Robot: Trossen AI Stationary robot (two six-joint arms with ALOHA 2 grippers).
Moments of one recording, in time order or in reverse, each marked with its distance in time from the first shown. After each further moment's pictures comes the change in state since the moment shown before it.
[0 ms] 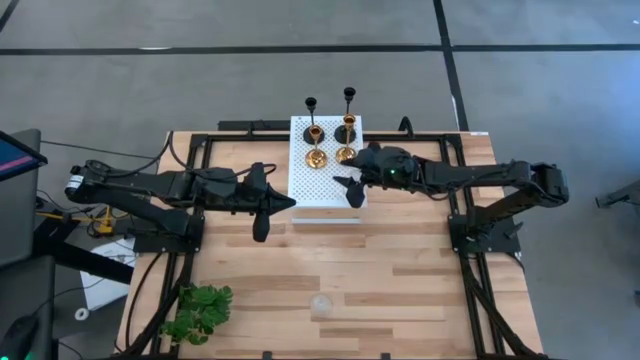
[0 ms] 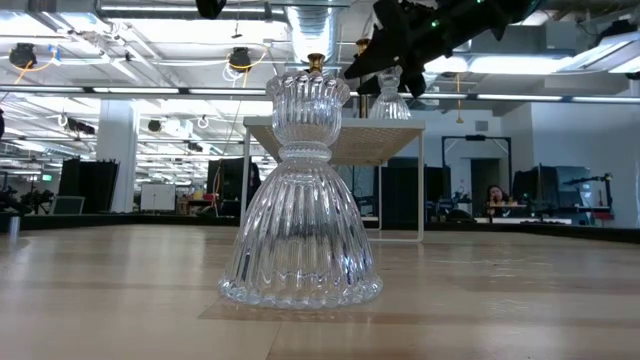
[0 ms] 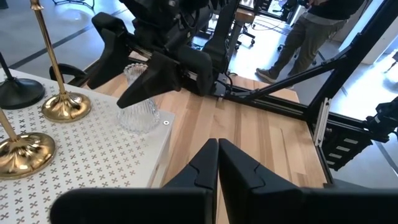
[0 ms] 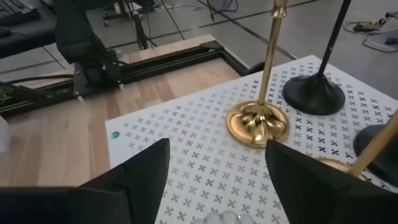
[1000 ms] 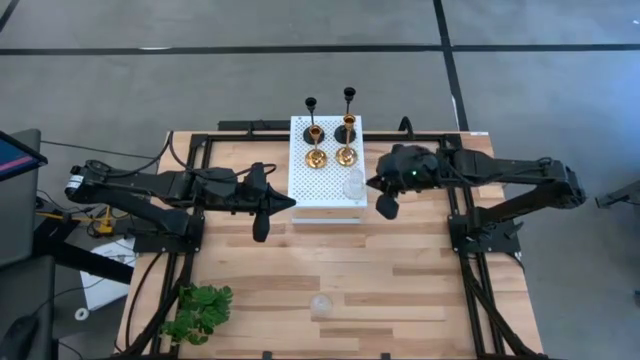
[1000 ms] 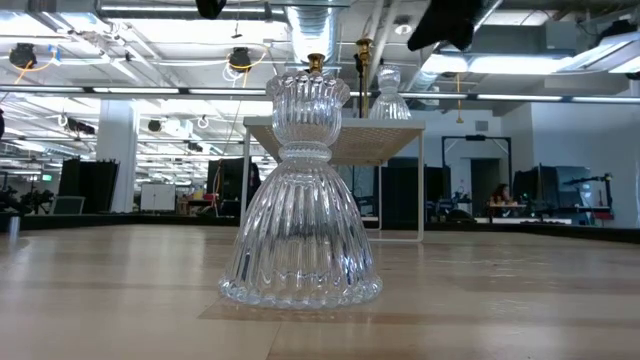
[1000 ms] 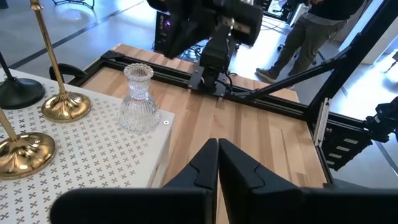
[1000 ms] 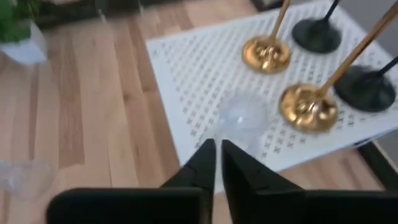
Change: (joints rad) left arm 0.000 0.000 0.000 0.000 0.000 0.000; right arm 0.111 -0.160 0.281 -0.767 0.004 0.017
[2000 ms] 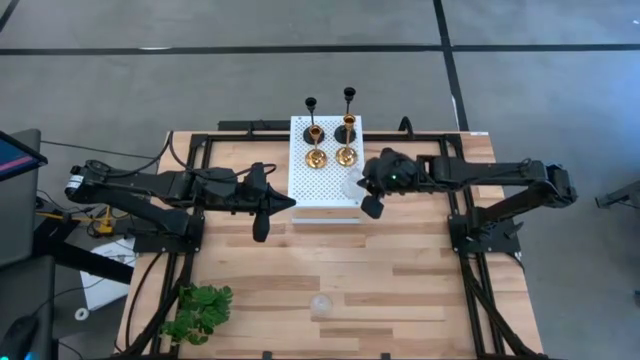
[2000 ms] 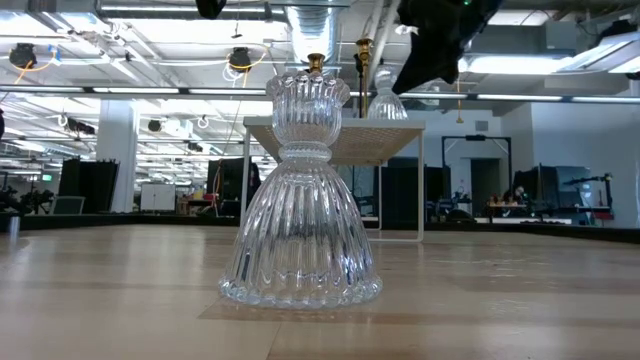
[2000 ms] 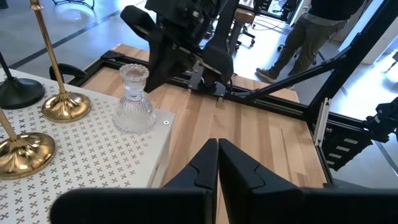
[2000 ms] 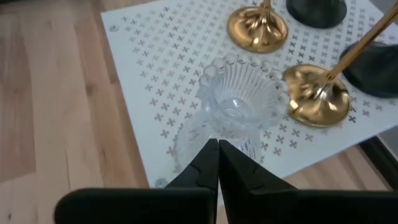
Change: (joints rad) left arm 0.000 0.000 0.000 0.000 0.000 0.000; right arm -0.040 0.094 -0.127 0.172 0.046 -0.013
